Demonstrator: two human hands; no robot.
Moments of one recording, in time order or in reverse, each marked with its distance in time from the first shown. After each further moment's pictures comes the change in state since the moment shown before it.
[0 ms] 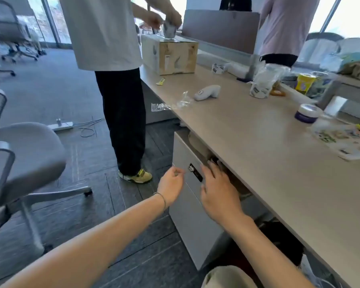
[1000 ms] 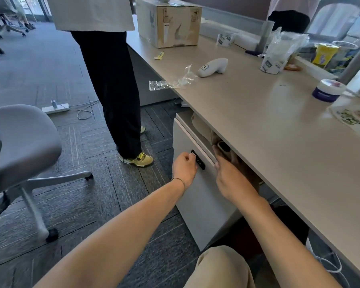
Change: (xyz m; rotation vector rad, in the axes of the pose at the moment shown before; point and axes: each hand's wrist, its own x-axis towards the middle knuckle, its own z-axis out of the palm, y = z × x) left_hand 0.036 -0.010 0.046 -0.105 0.155 -0.045; right_hand 0.026 0.035 0.015 0.129 -0.123 0.213
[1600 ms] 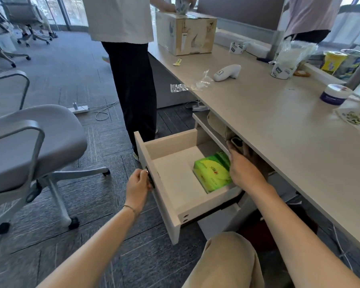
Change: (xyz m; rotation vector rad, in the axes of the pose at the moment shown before) left_hand -0.071 -0.067 -0.180 -0.098 0.229 0.069; right_hand -0.005 -0.006 0.002 -0.120 0.084 0.041
